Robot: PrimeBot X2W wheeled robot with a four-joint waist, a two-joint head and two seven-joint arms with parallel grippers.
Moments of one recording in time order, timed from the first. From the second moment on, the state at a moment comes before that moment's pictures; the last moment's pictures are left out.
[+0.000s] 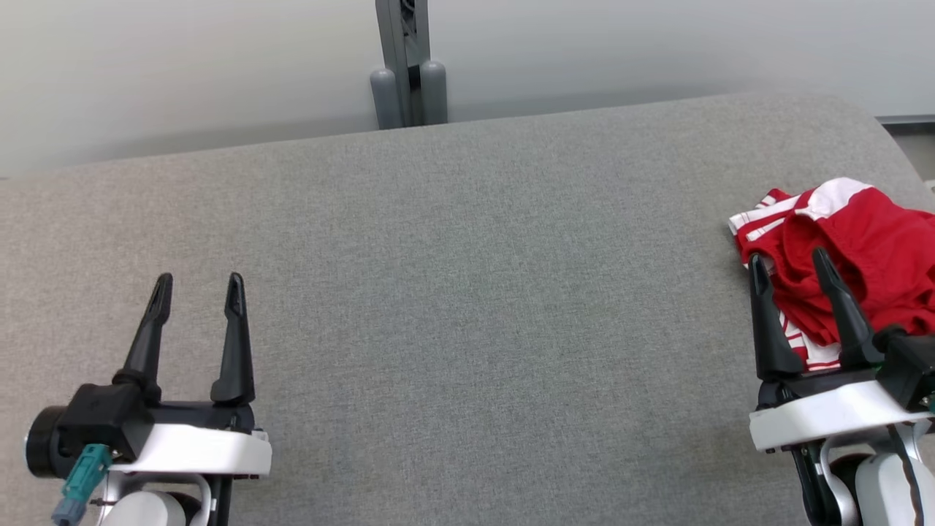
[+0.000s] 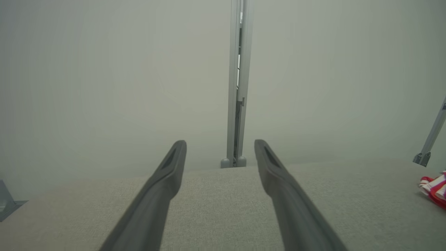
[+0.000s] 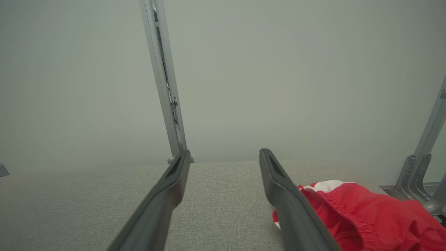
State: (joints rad) left arm -0.09 0.33 -0.25 -0.06 -0.43 0.24 -0.25; right arm -0.15 -0.05 -0.01 0.03 0.17 0.13 -0.14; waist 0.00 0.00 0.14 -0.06
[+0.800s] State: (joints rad) left arm -0.04 0.33 -0.28 -0.02 -0.44 0.21 -0.23; right arm -0.08 -0.05 0.00 0.03 0.17 0.13 -0.10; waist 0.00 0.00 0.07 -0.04
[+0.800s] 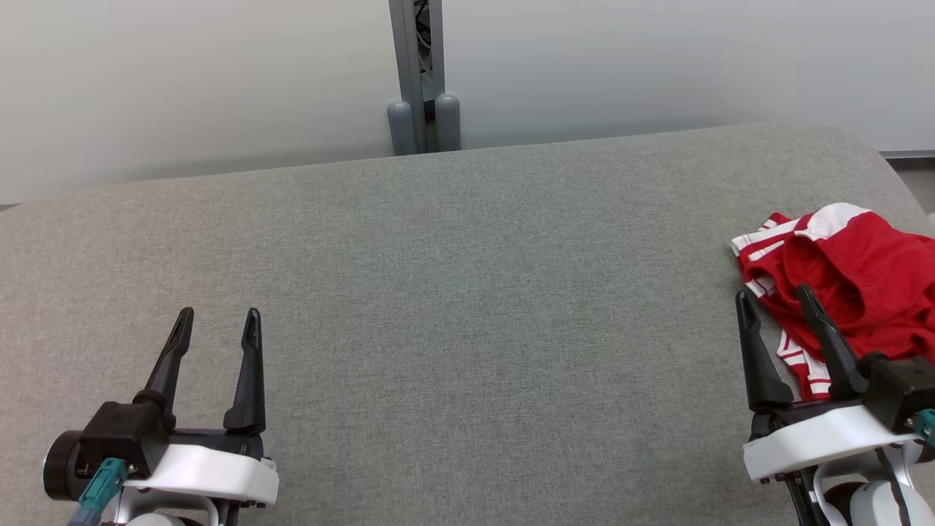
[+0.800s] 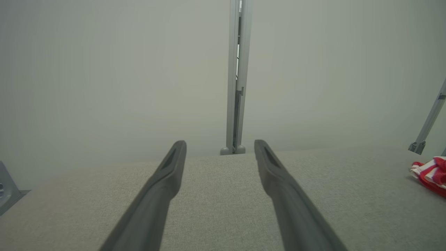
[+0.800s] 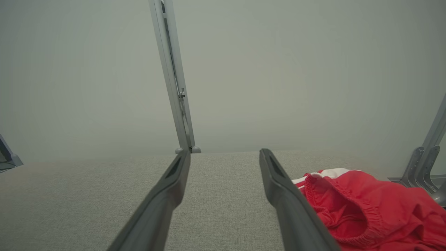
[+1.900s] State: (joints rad) left arm -0.05 0.26 -0.30 0.09 -0.70 0.15 -0.23; right arm -0.10 -0.07 -0.12 0.16 0.46 0.13 0.05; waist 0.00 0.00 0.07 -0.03
